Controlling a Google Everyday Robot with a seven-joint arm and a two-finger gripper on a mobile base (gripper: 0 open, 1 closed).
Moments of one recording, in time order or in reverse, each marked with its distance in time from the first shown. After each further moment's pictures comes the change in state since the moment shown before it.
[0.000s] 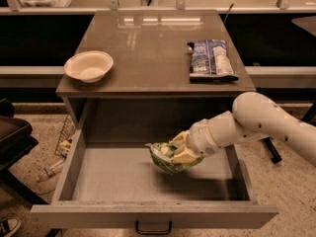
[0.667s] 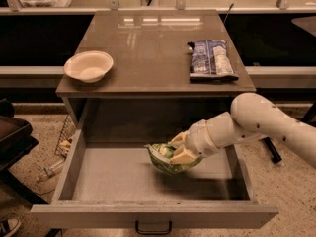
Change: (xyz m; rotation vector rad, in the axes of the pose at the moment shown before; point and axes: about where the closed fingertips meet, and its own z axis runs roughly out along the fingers) arm 0.000 0.001 0.004 -0.008 0.001 -0.002
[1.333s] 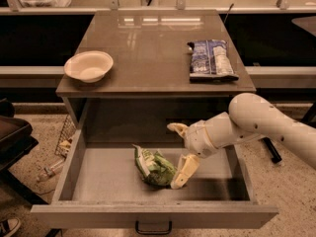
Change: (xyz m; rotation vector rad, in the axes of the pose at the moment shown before) arm -0.001 0.002 0.004 -0.009 -0.001 -0.003
